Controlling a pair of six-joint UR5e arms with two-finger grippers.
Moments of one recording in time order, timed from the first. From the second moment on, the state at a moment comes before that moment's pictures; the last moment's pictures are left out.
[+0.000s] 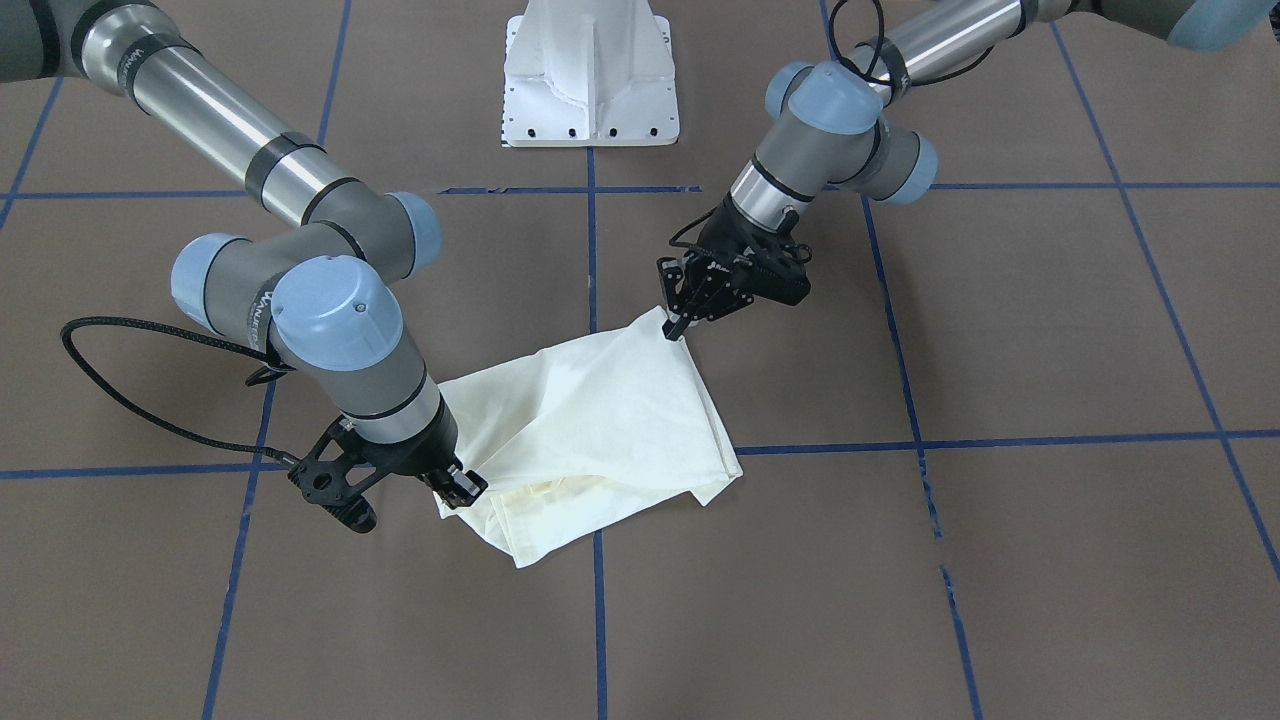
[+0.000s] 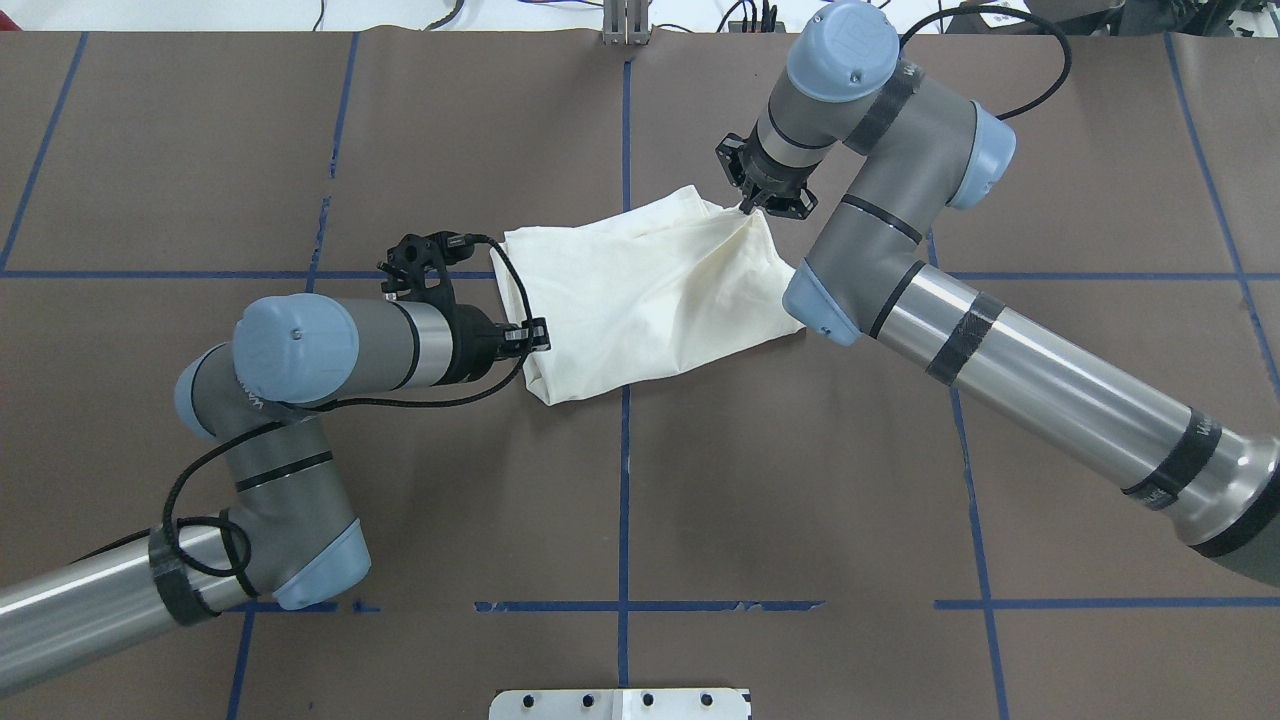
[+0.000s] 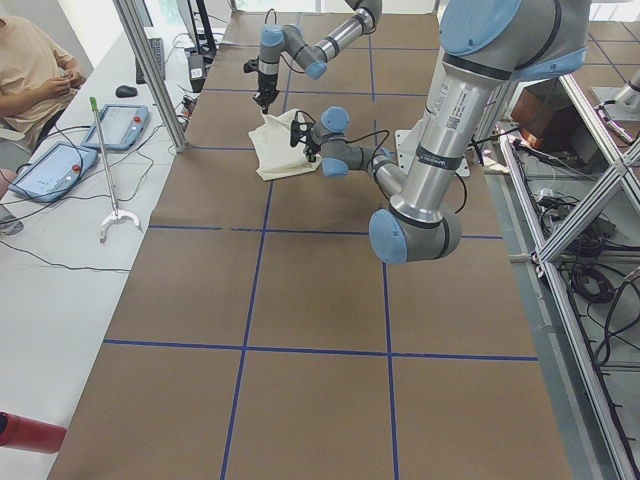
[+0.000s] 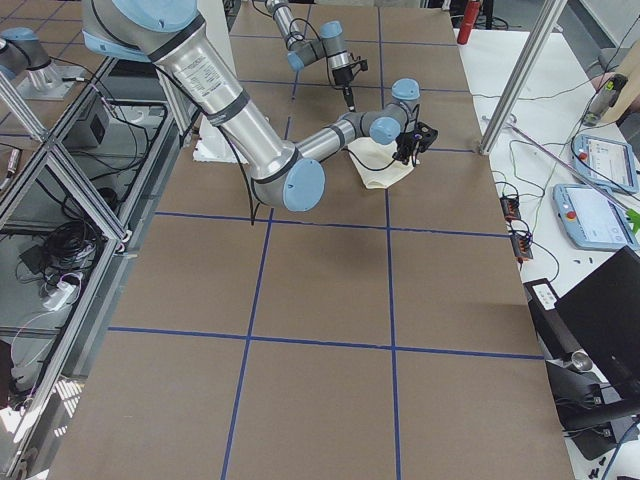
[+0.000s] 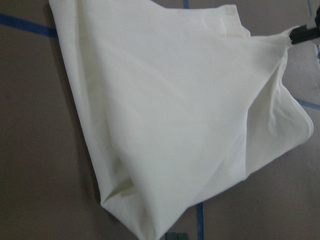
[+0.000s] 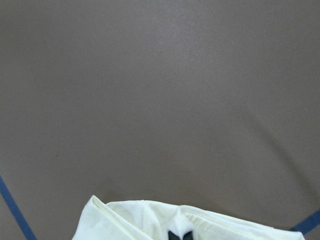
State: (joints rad) left arm -0.53 -2.08 -1.54 -2.41 -1.67 -1.43; right arm 0.79 -0.77 1.21 -1.21 1.97 1.70
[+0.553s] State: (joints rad) left arm -0.57 -2.14 -1.33 -2.47 -1.62 -1.38; right arm 0.79 -0.77 1.20 -1.20 1.97 1.70
